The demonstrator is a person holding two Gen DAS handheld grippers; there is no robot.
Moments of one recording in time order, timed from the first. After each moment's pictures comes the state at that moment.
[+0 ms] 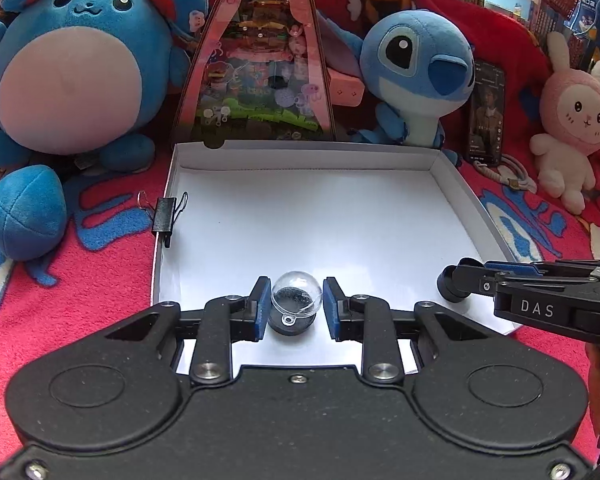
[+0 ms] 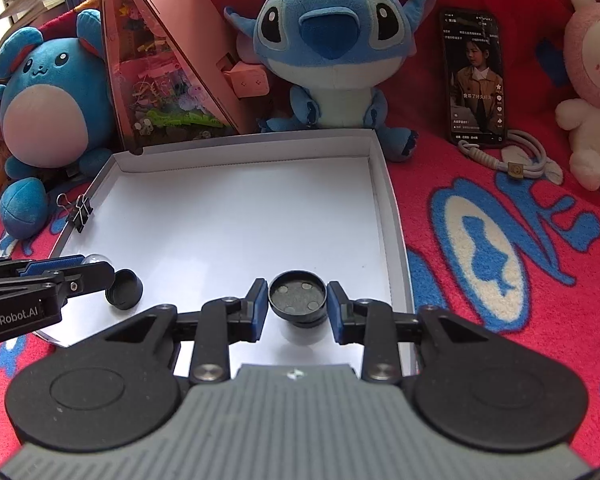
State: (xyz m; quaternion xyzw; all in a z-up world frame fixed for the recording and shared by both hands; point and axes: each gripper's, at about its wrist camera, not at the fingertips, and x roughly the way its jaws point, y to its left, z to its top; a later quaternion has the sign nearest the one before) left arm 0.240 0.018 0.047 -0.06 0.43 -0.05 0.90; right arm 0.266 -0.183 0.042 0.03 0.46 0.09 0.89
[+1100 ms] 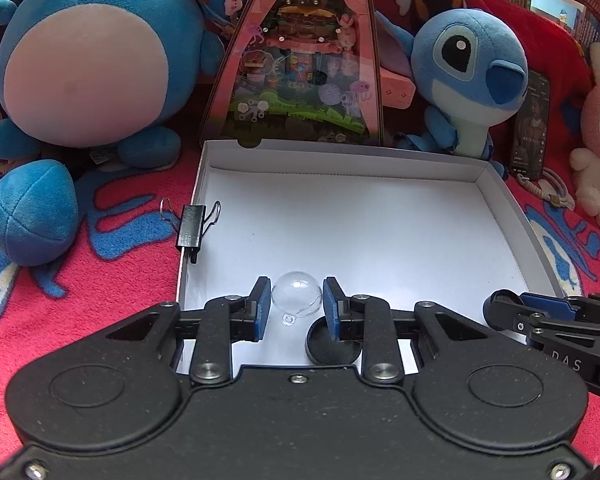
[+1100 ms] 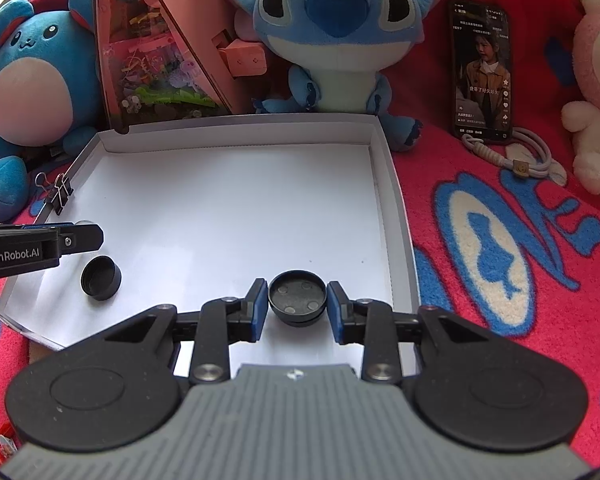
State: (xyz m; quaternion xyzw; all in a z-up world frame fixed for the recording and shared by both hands) left arm 0.267 0.033 0.033 -0.07 0.43 -0.01 0.90; right arm 0.274 -0.174 0.028 0.00 0.47 0.08 0.88
